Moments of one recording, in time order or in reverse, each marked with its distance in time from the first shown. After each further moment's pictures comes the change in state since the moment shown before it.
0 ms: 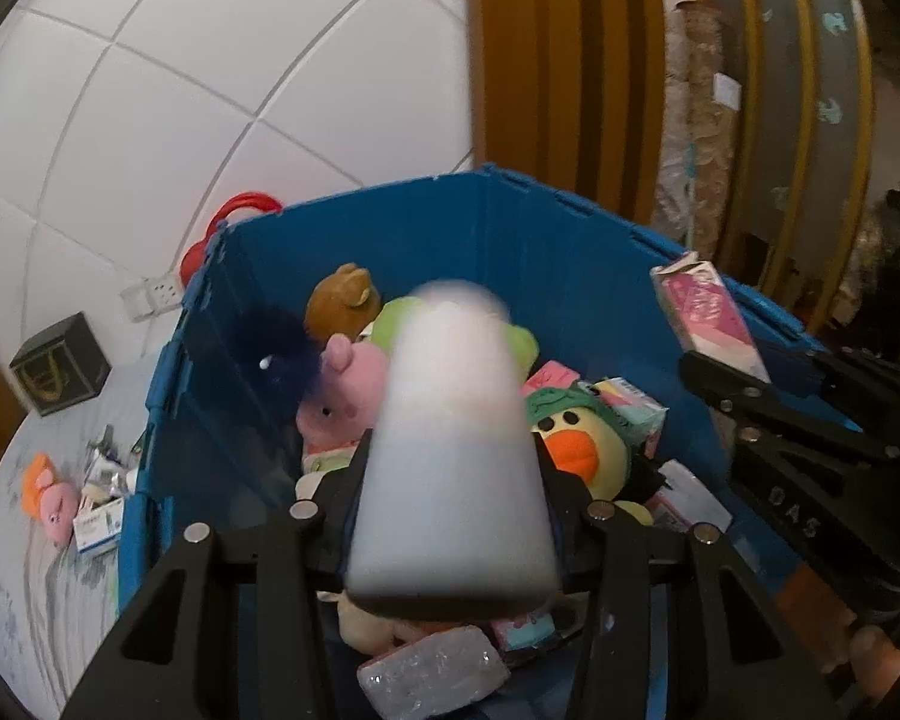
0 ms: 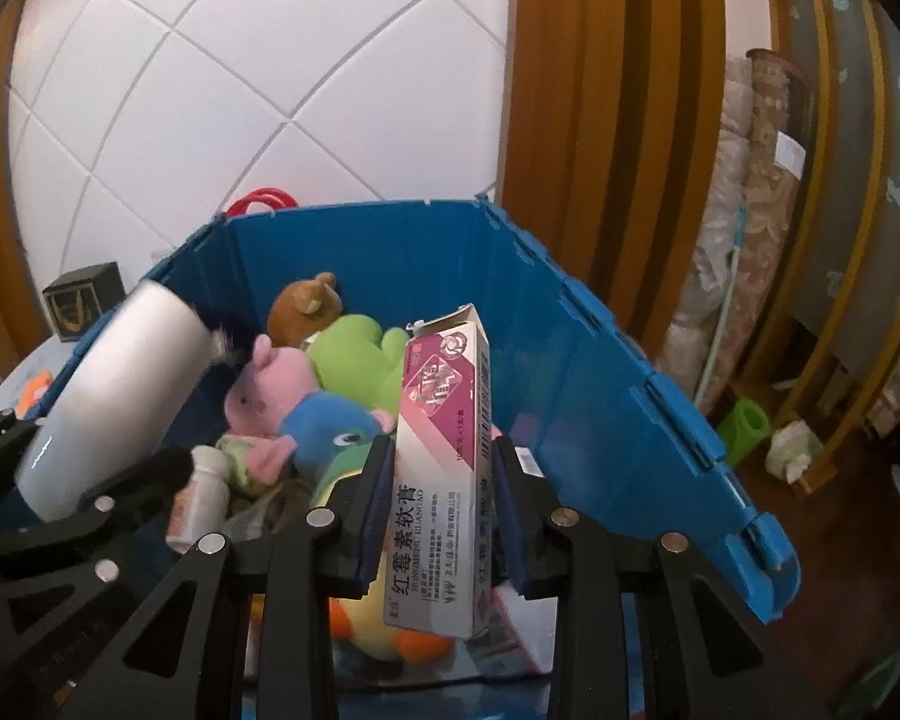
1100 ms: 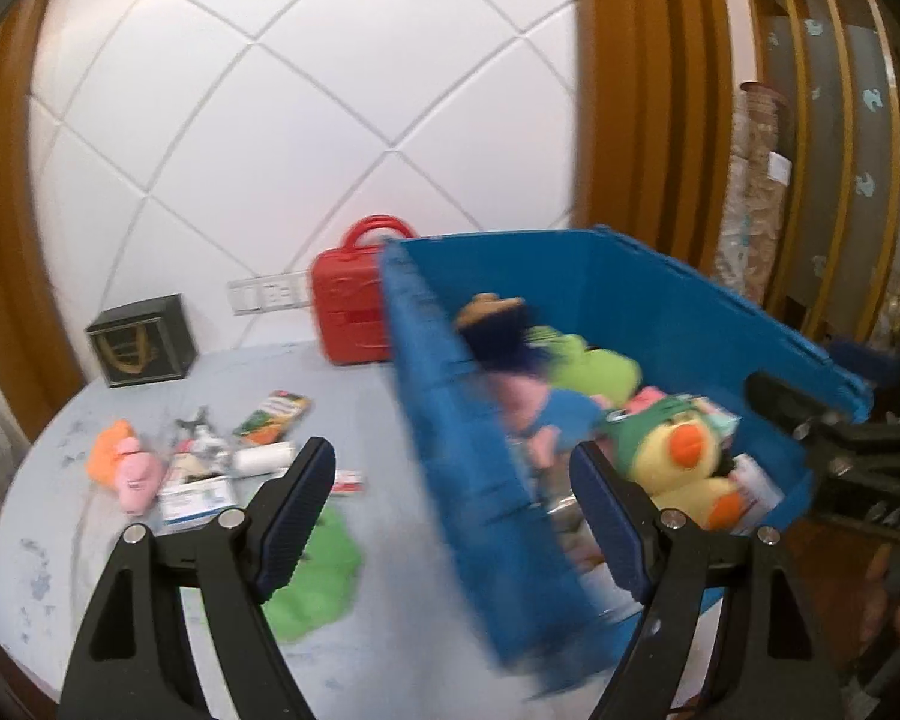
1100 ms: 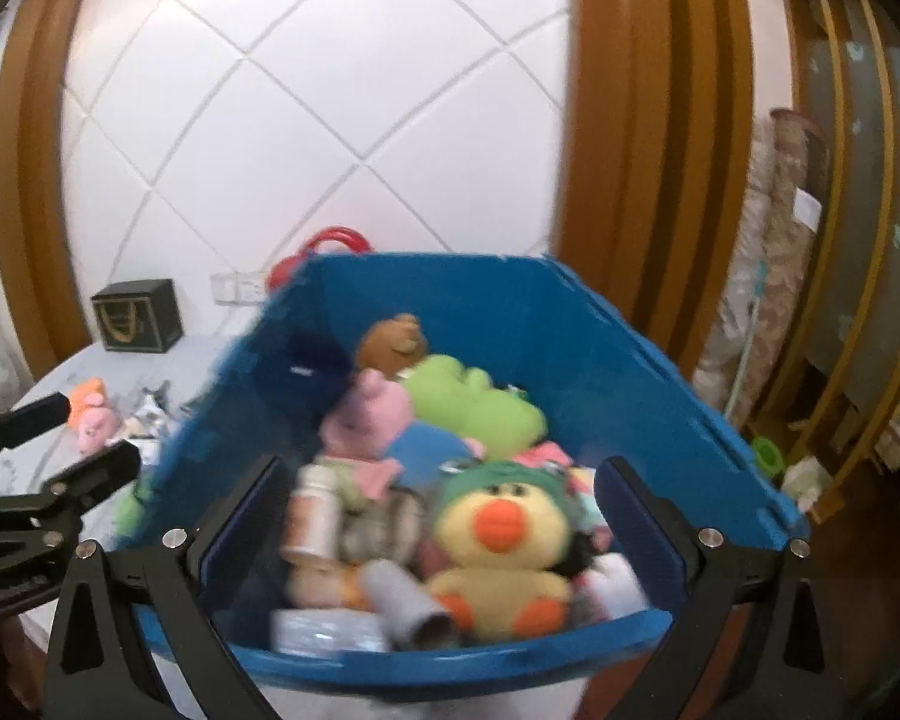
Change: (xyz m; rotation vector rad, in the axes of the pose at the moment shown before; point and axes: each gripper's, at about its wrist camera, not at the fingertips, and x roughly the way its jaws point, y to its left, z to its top) left arm -0.110 0.156 -0.051 -0.109 -0.130 0.093; right arm -0.088 0.119 0.005 -0.054 -0.126 0.060
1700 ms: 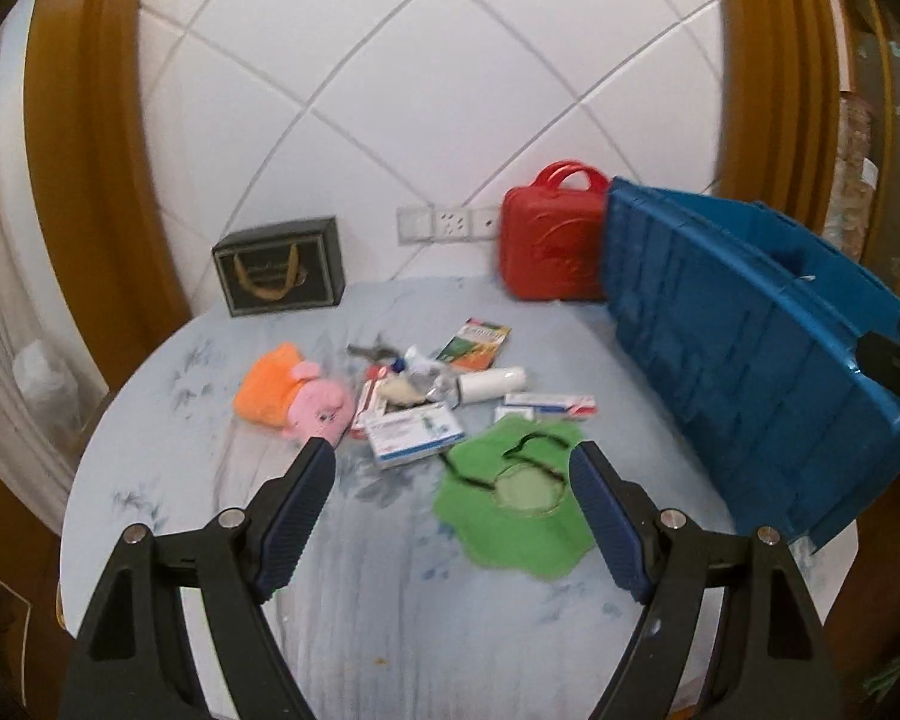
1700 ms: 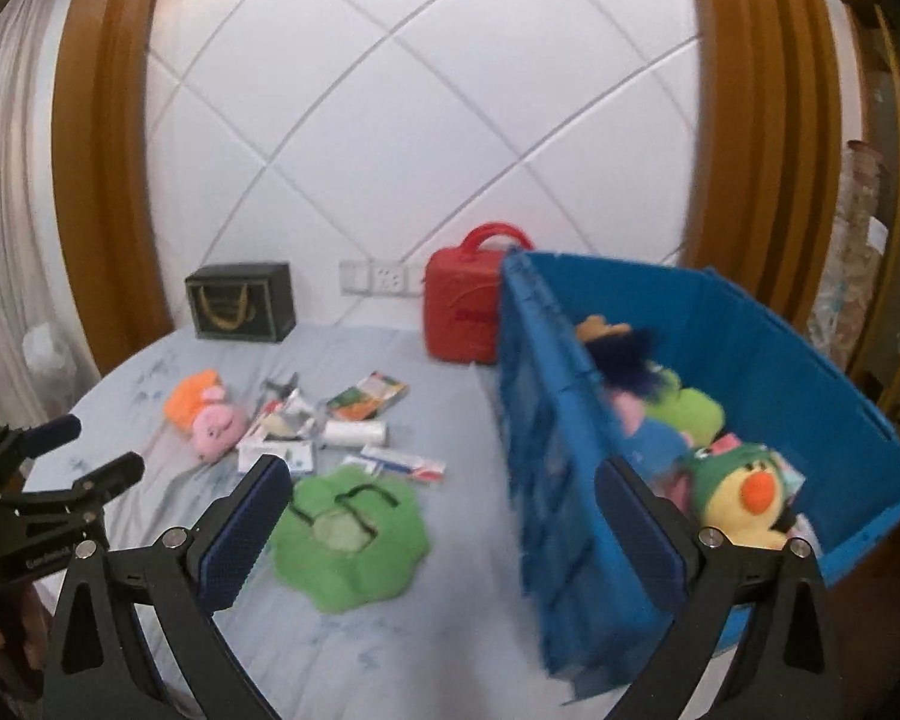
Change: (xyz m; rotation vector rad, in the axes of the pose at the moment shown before) left arm -0.027 0.264 -0.065 -0.078 0.103 0.139; right arm 0.005 0.236 -0.007 -0.038 0.056 0.098
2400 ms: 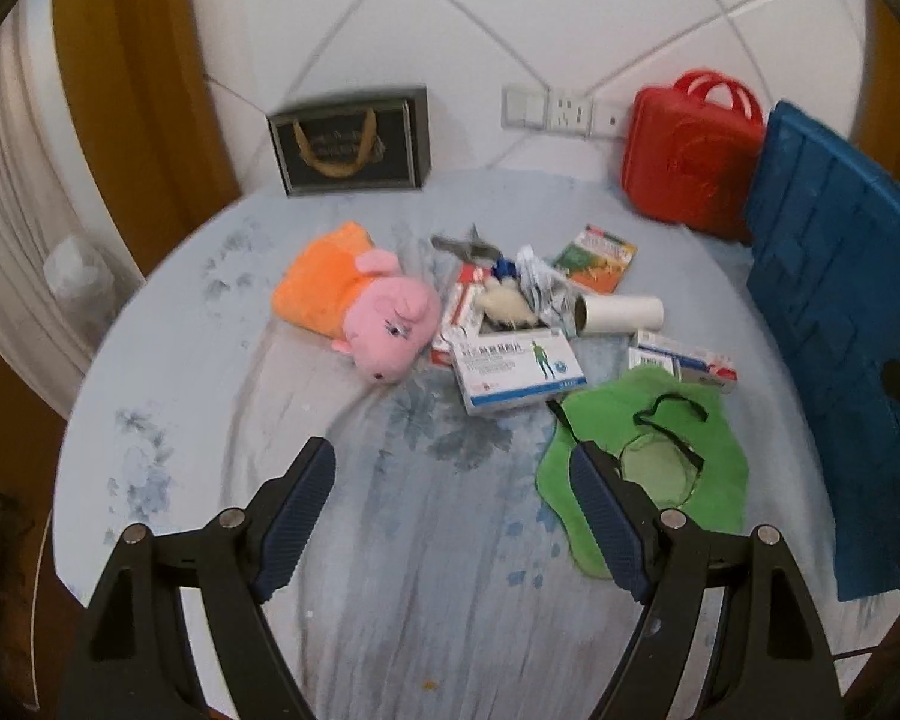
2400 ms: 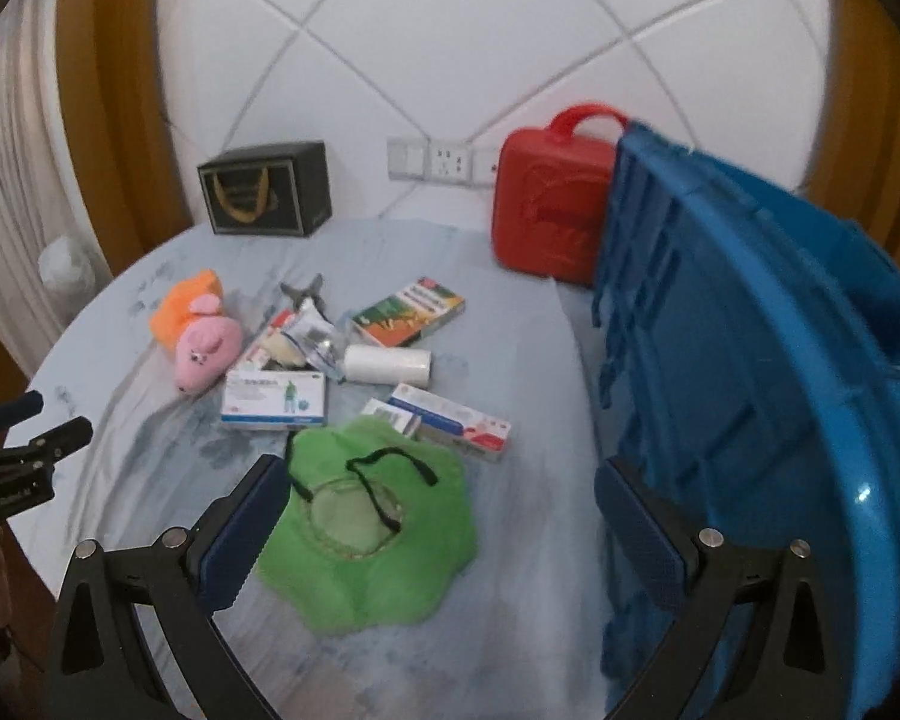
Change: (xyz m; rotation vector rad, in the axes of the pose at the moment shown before) left arm 0.145 0.058 -0.011 -0.130 0.254 0.149; right arm 0.199 0.009 -0.002 -0.075 0.259 0.135
